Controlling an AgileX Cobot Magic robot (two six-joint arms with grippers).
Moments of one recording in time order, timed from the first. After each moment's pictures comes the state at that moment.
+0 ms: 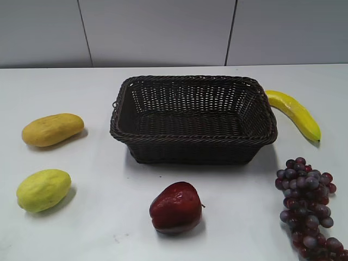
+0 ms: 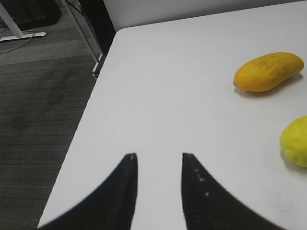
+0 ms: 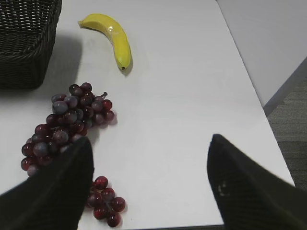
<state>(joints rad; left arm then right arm) -0.05 -0.01 -0.49 0.14 1.07 0.04 0.07 -0.01 -0.50 -0.08 1.05 0.01</state>
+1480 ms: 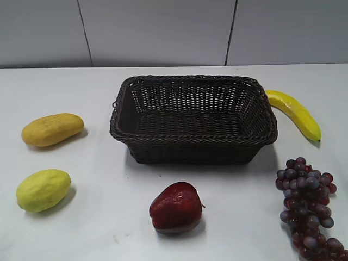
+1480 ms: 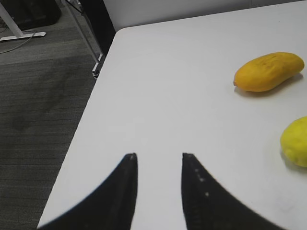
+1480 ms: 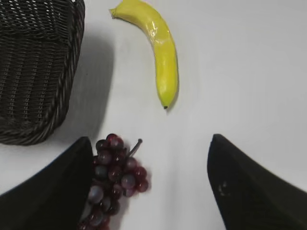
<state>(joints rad) -0.05 -0.01 -0.49 0.14 1.07 0.04 0.07 1.23 -1.00 0.07 0.74 -0.10</state>
